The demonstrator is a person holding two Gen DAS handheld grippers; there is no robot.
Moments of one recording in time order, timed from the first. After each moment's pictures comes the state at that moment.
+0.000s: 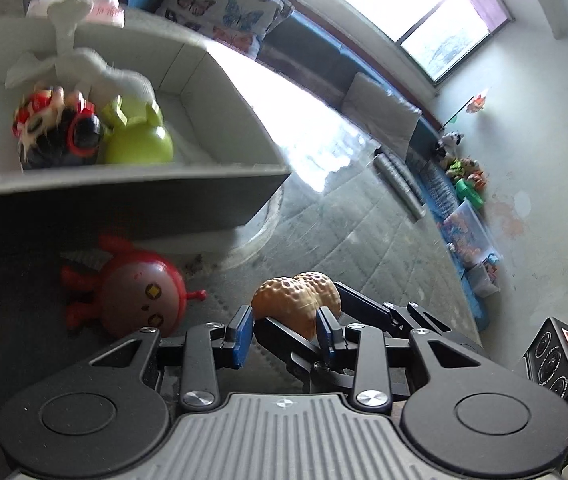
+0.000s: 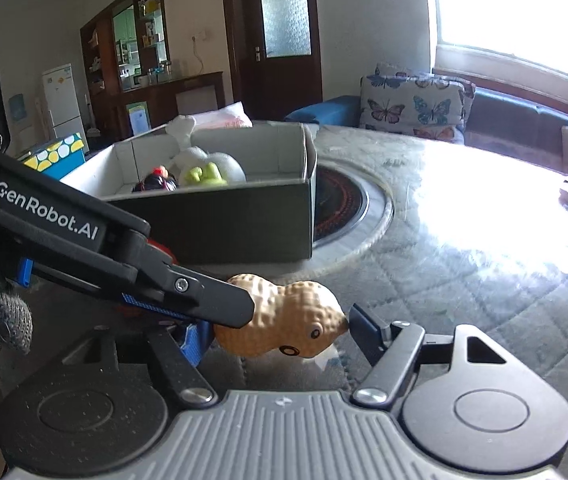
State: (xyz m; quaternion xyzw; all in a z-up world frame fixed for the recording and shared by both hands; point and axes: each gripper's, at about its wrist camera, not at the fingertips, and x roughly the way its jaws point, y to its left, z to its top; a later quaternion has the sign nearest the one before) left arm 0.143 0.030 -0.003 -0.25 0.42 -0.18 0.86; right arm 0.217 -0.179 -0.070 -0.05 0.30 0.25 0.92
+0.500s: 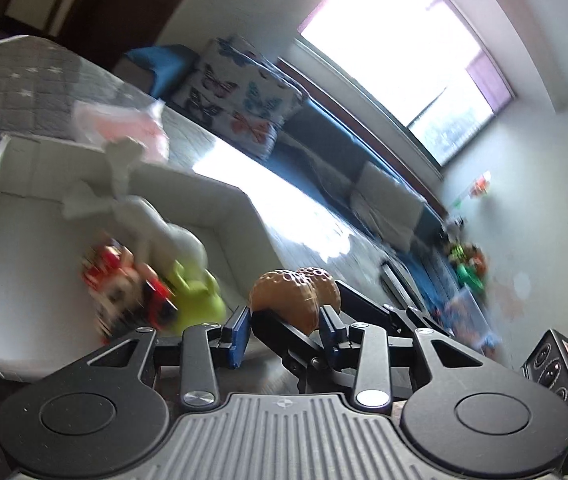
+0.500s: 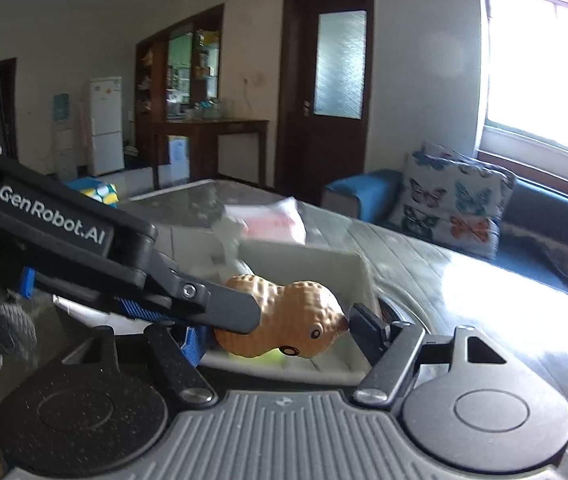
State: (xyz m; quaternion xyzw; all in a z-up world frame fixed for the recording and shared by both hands) left arm 0.161 0.108 0.049 -0.30 0.32 -0.12 0.89; right arm 0.270 -0.100 -0.007 -0.10 0.21 0.32 0.92
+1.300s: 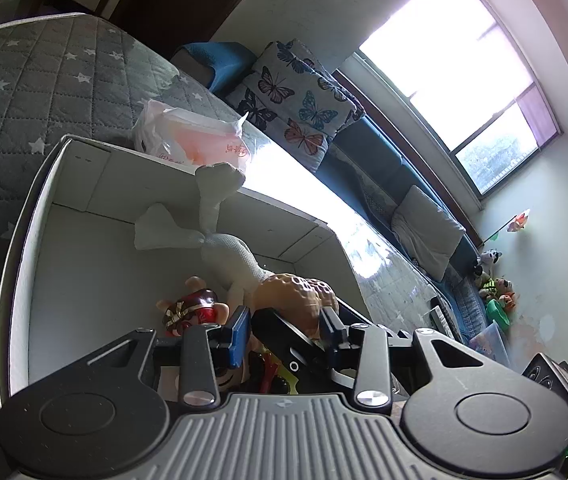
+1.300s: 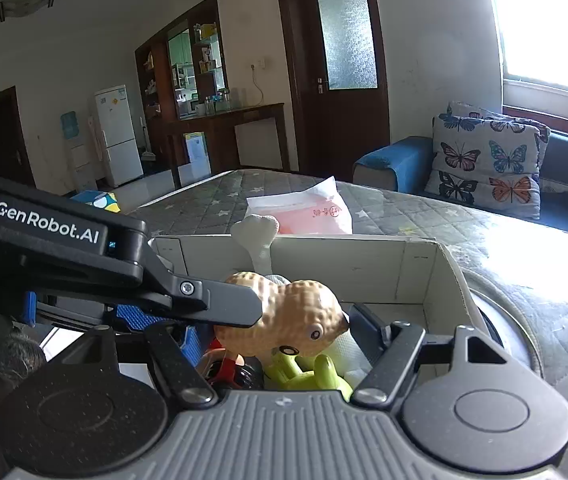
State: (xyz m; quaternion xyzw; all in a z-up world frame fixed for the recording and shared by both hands) left arm 0.198 0.160 0.021 -0.33 0.34 -0.06 0.88; right arm 0.328 -0.050 -0.044 -0.03 0.26 0.34 0.90
